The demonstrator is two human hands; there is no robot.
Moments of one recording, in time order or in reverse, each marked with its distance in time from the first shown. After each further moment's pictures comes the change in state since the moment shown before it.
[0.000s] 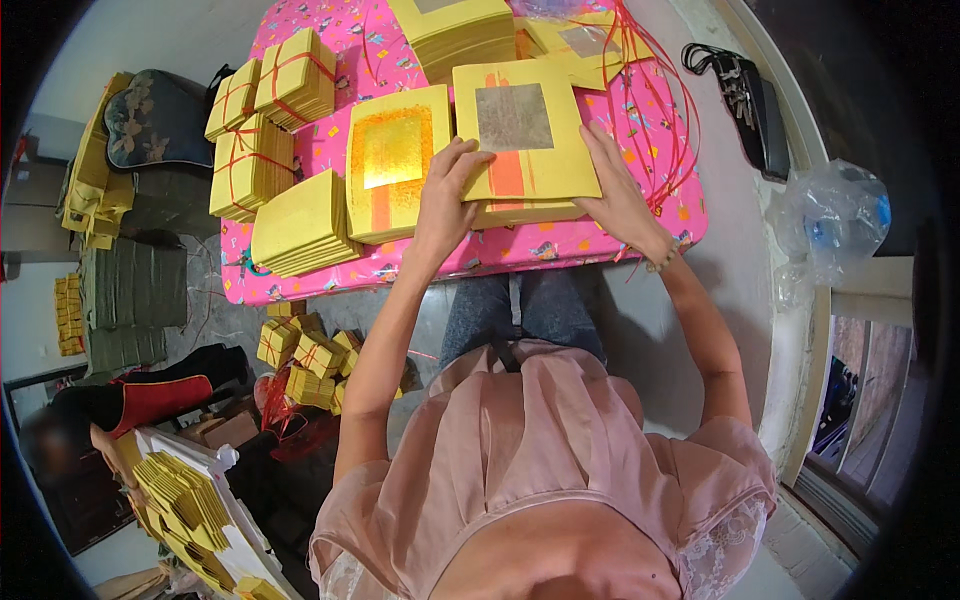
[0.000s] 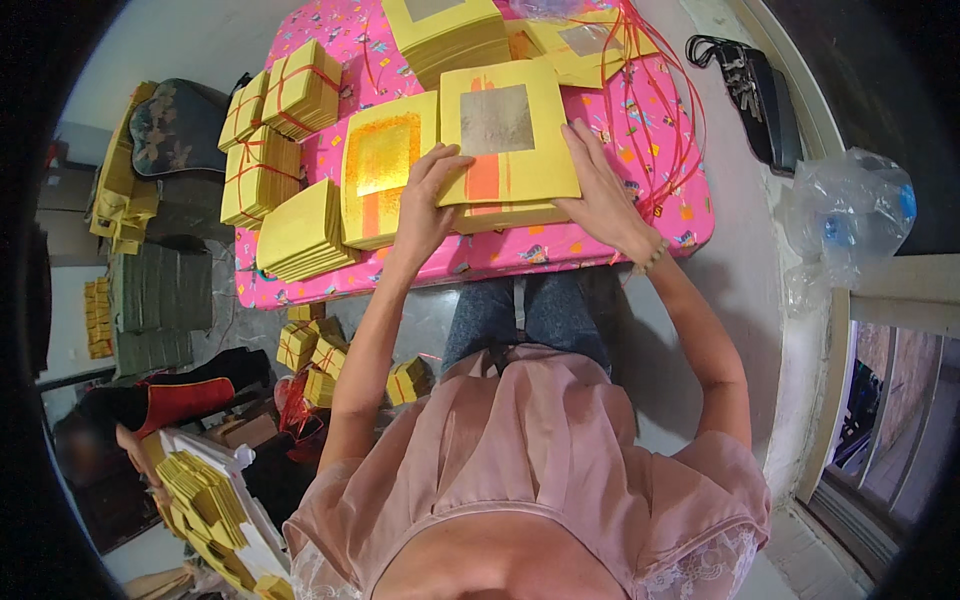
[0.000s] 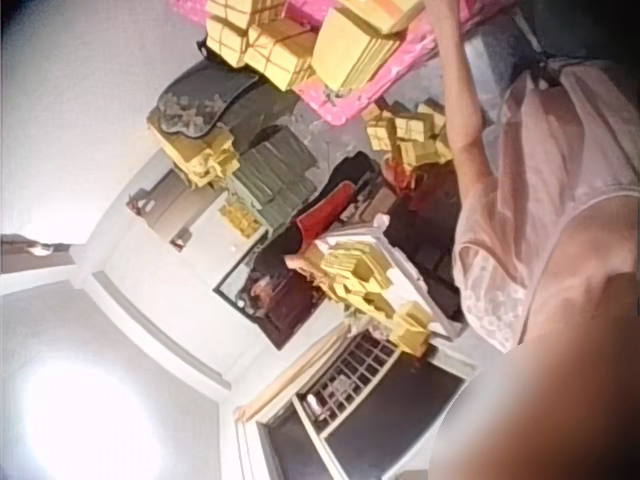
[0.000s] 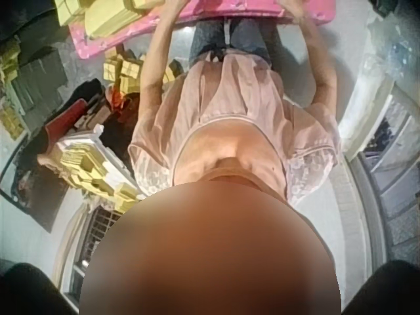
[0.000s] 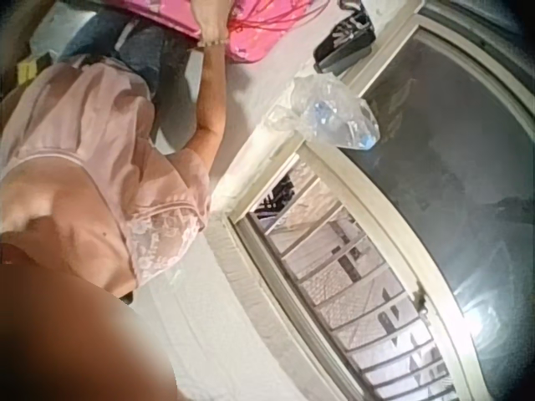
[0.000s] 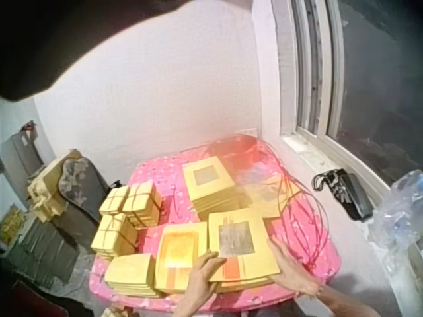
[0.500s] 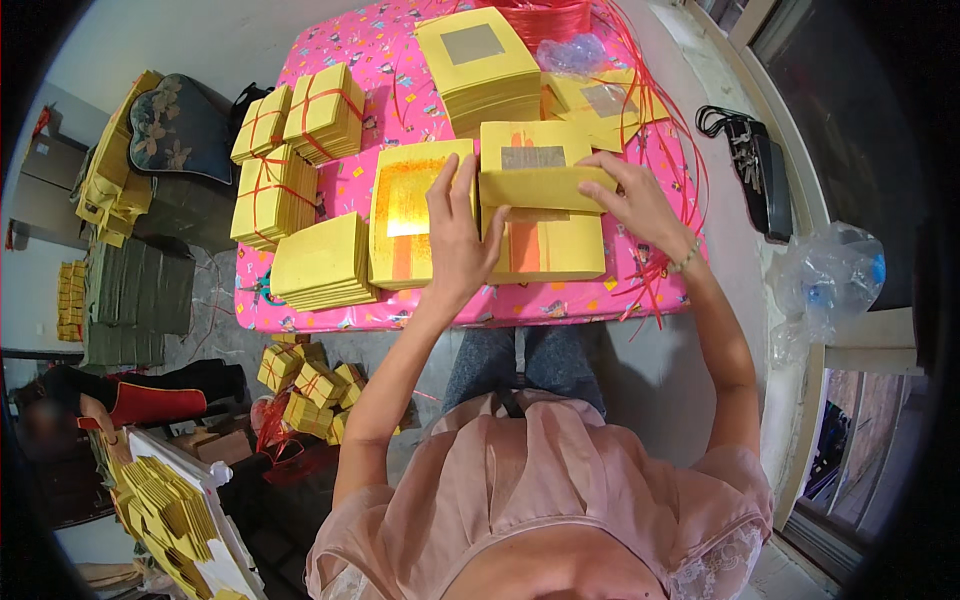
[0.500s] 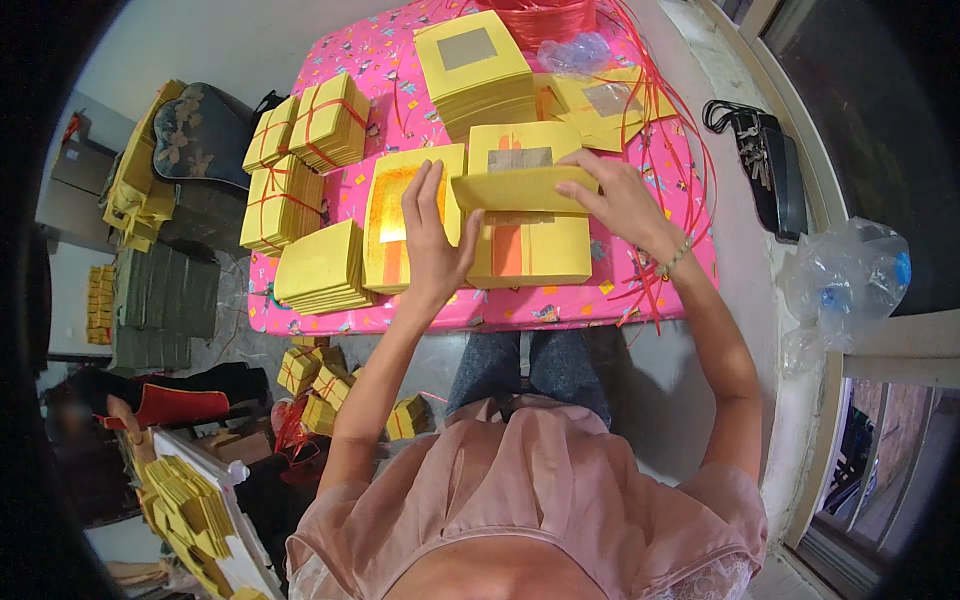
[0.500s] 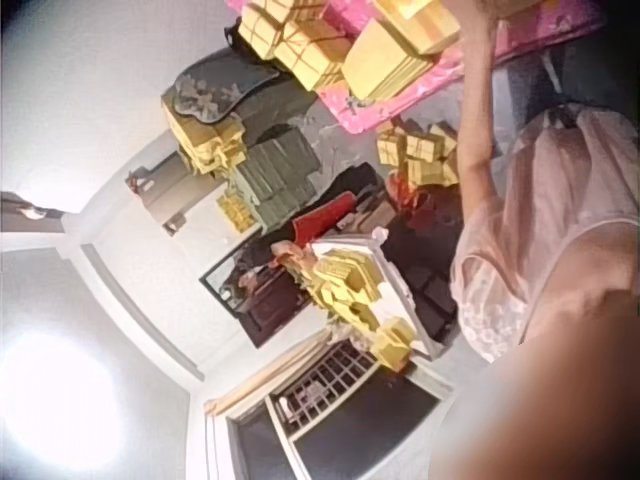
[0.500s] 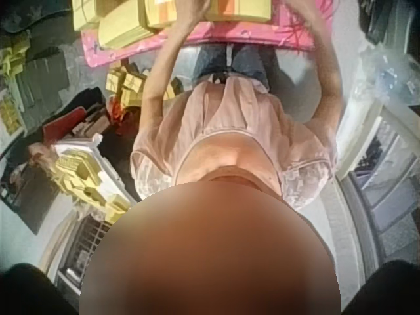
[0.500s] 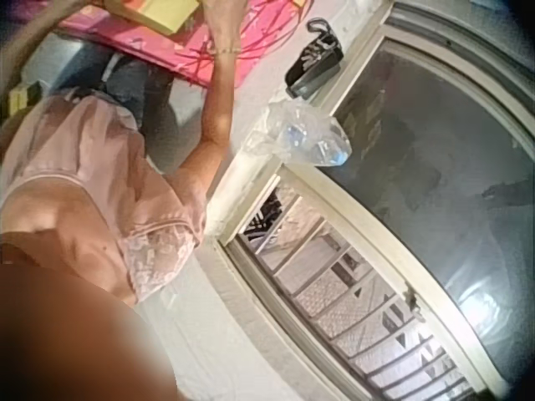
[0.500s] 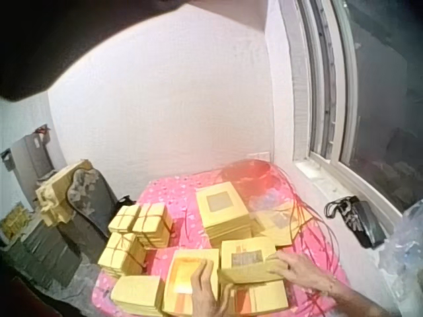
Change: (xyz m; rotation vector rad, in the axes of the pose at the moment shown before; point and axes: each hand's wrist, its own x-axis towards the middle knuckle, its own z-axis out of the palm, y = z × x) left_hand 0.025 0.023 -0.014 0.148 0.414 0.126; right_hand 0.074 -0.018 -0.050 -0.077 -0.050 -0.110
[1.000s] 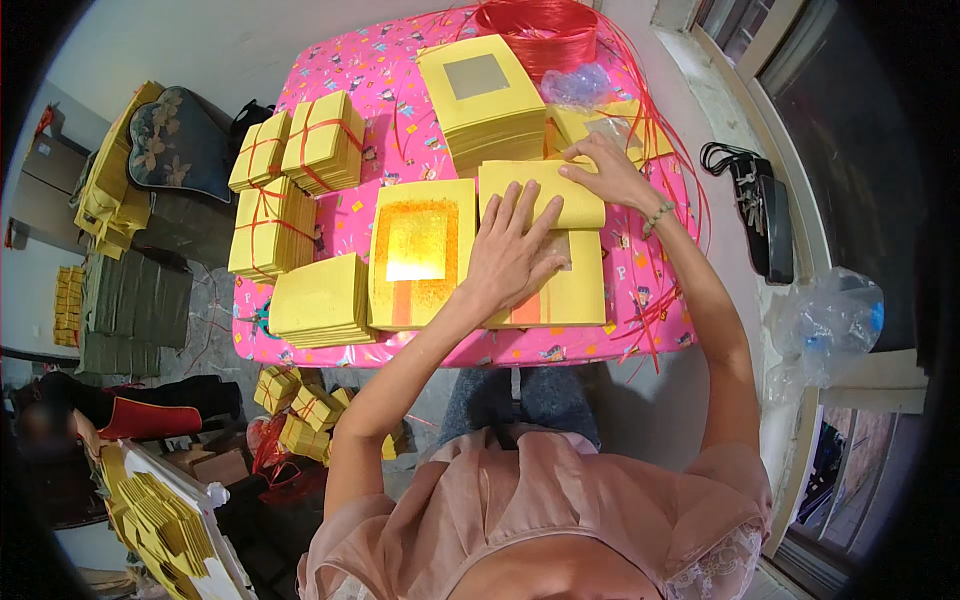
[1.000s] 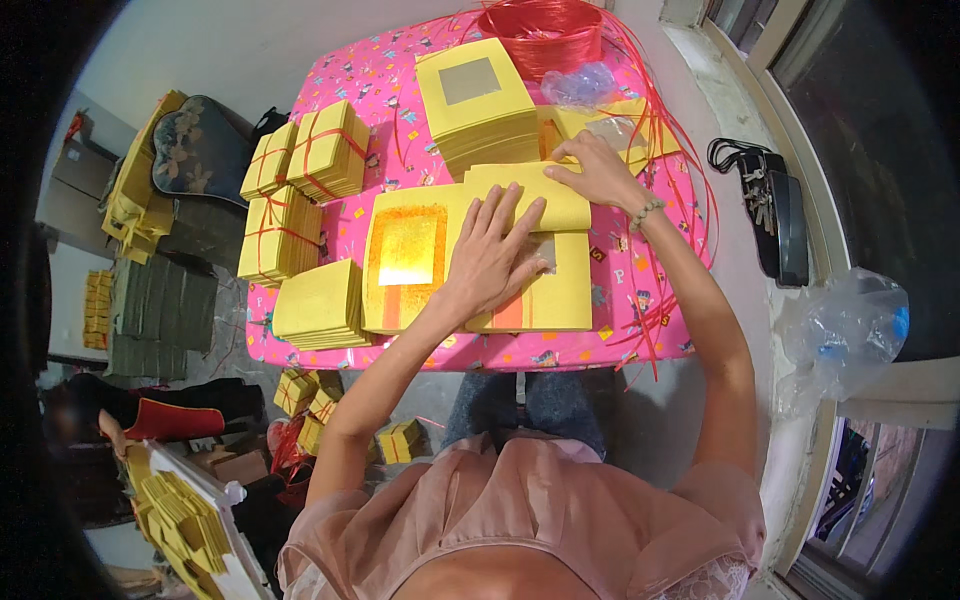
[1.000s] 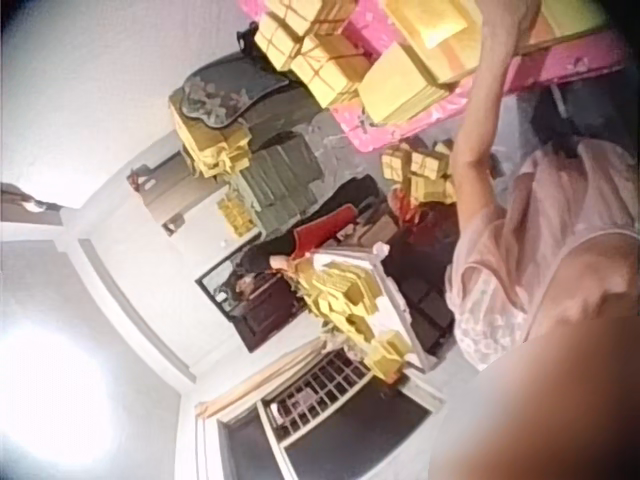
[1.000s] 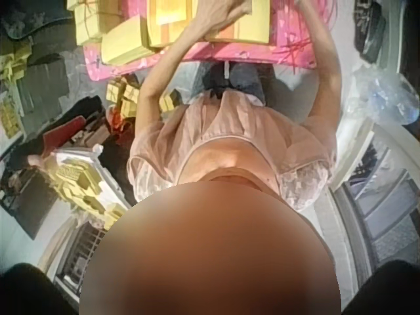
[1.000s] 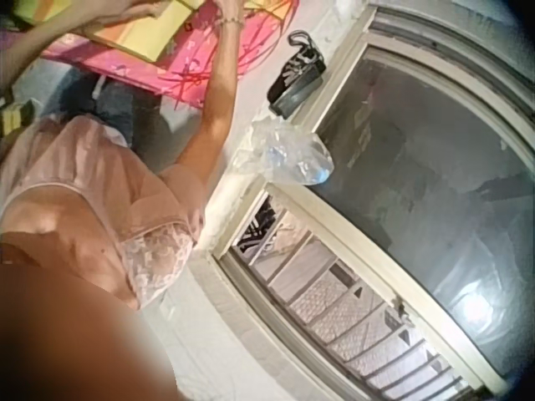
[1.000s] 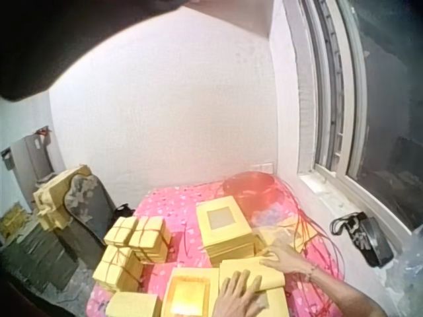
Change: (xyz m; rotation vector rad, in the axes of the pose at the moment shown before) left_hand 0.024 -0.017 0.055 0.190 -0.503 0.164; right_hand 0.100 0.081 0.015 -0.200 -0.114 0.055
